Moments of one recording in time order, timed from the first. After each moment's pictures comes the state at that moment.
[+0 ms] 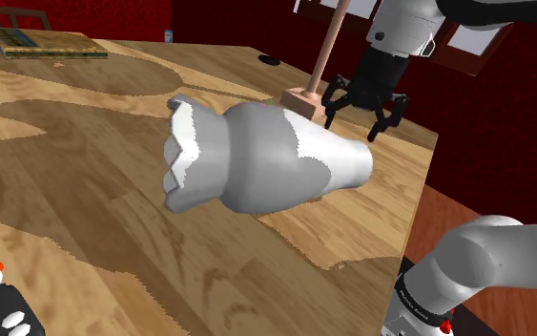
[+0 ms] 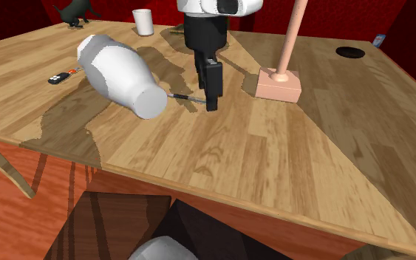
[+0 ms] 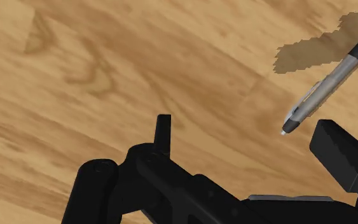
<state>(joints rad) -0.25 -0.72 0.48 -2.20 0.28 1.53 1.03</state>
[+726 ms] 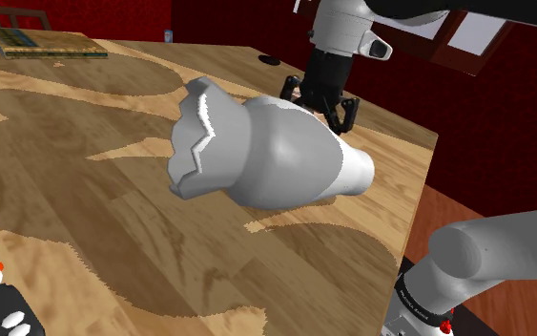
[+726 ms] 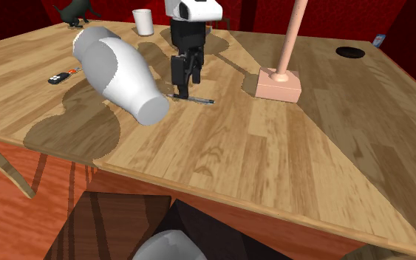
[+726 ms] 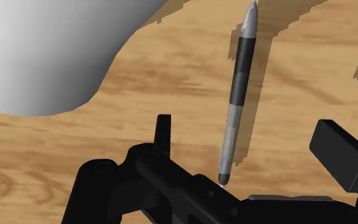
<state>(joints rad) -0.43 -0.51 0.75 -2.03 0.35 1.56 1.61</state>
